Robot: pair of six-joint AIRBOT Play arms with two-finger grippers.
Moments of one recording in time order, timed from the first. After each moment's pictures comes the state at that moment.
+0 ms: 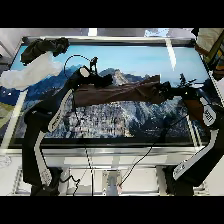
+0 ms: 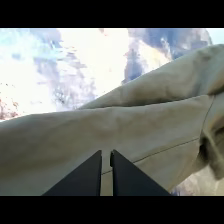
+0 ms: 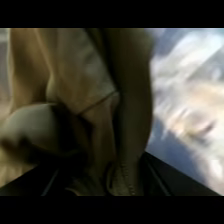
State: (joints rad) left arm -0.34 -2.06 1.87 0.83 -0.81 -1.50; right arm -0.35 -1.99 1.44 -0.57 1.11 1.15
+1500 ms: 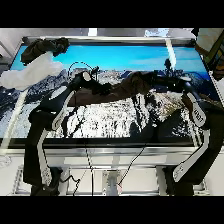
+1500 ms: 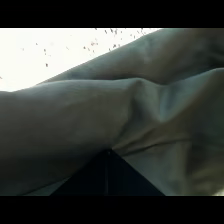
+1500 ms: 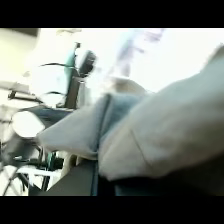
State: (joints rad) left arm -0.34 -2.15 1.87 0.99 -1.00 -1.63; right arm -0.13 -1.94 1.56 -0.05 1.30 0.83
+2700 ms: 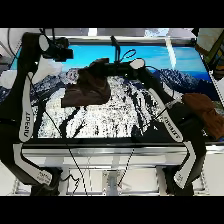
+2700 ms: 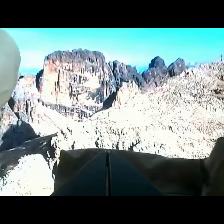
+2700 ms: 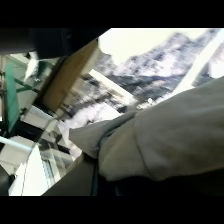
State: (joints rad) left arm -0.15 -1.75 2.06 1.61 -1.14 -1.65; right arm 0.49 -1.92 1.90 -0.33 0.82 1.05
